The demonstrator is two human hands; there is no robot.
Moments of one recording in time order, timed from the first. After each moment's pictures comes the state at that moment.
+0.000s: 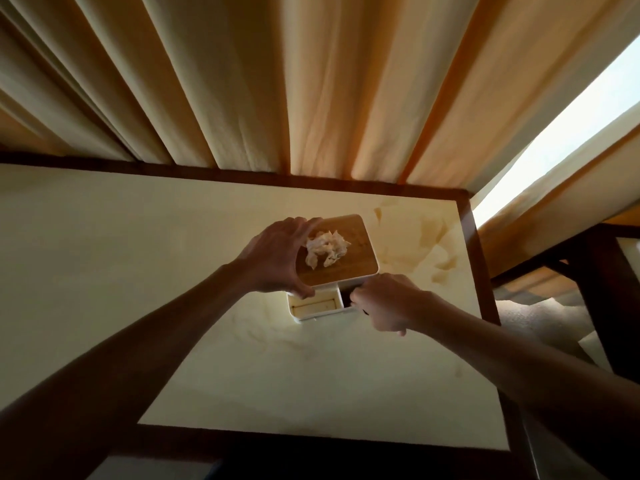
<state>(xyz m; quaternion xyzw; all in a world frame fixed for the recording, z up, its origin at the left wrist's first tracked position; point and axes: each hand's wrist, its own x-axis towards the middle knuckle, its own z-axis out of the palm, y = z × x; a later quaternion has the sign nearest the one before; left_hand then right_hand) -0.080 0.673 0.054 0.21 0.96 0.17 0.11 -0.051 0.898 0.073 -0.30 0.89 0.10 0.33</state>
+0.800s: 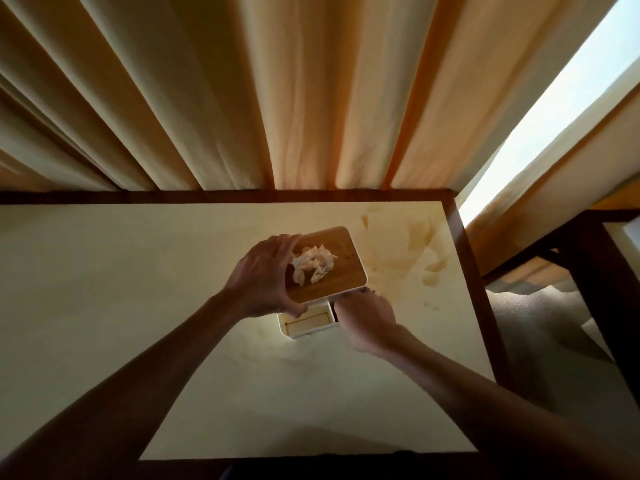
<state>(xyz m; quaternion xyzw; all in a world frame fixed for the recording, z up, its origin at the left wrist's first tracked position) -0.075 0.679 0.054 0.18 0.97 0.16 0.09 -0.026 0.870 0.061 -0.13 0.96 -0.09 0.23</state>
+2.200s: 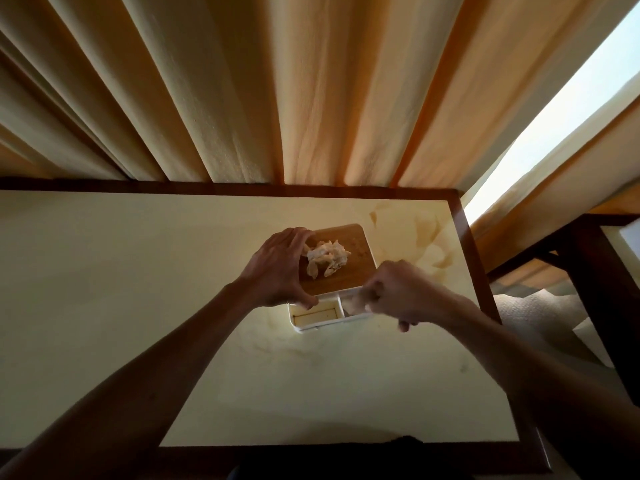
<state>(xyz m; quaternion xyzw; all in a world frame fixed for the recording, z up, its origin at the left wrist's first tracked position) -0.074 0.672 0.050 0.20 0.96 0.20 0.09 -0.038 0.912 0.110 -0.14 0.91 -0.23 0.31</state>
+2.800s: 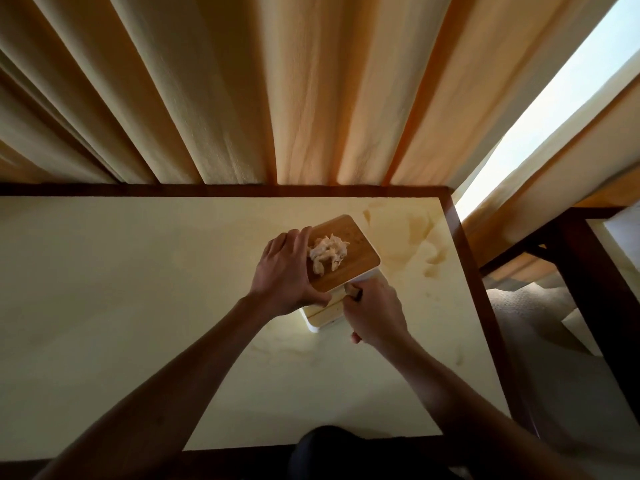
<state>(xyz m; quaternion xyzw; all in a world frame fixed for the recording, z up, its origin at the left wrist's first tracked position) -0.063 0.693 0.039 0.14 0.97 0.21 0.03 0.003 0.858 0.072 0.12 0.91 -0.37 0.13</state>
